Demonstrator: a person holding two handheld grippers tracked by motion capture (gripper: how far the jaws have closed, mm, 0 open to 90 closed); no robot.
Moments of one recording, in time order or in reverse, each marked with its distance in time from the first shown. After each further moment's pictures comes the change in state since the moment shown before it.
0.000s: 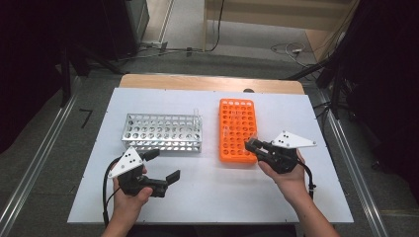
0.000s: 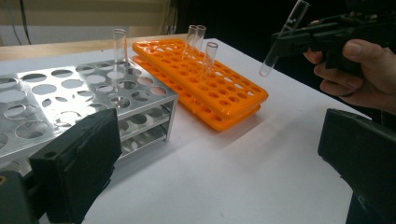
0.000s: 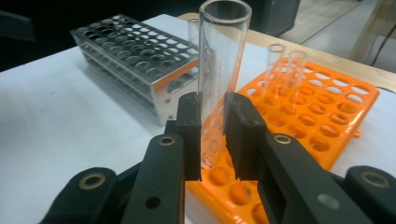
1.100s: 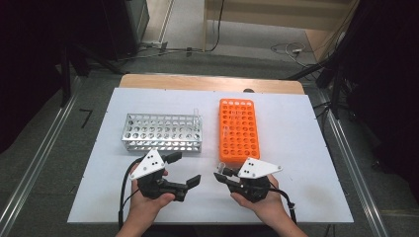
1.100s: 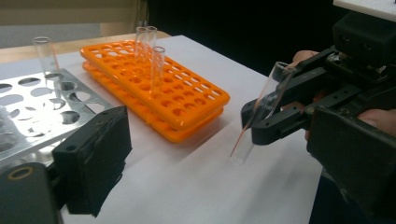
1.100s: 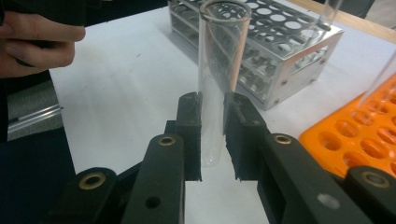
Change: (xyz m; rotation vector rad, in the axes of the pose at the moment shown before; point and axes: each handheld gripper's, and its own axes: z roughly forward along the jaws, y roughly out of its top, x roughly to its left) left arm -0.041 0.013 0.029 0.037 -0.096 0.037; right arm 0.086 -0.014 0.023 0.095 0.167 -0.127
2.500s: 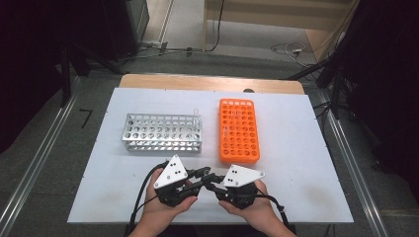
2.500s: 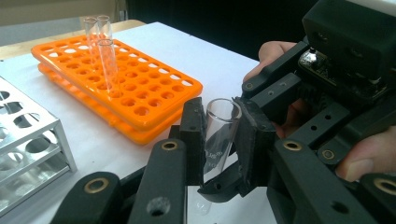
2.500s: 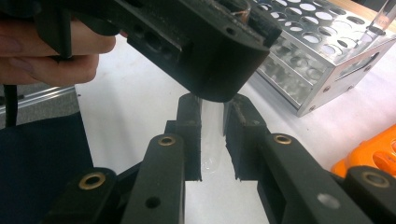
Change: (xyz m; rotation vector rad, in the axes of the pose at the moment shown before) left arm -0.027 -0.001 0.023 0.054 -0.035 0.082; right arm 0.024 0.005 0.017 0.043 0.034 -0.068
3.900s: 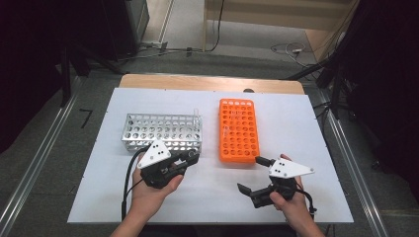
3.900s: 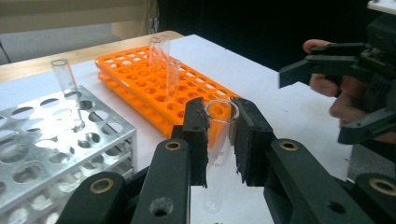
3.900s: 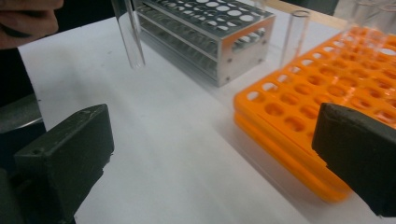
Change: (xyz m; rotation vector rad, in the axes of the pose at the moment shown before) left arm 0.041 0.020 -0.018 -0.021 0.102 -0.036; right arm -0.056 -0.043 -0.069 -0.081 -0.106 0.143
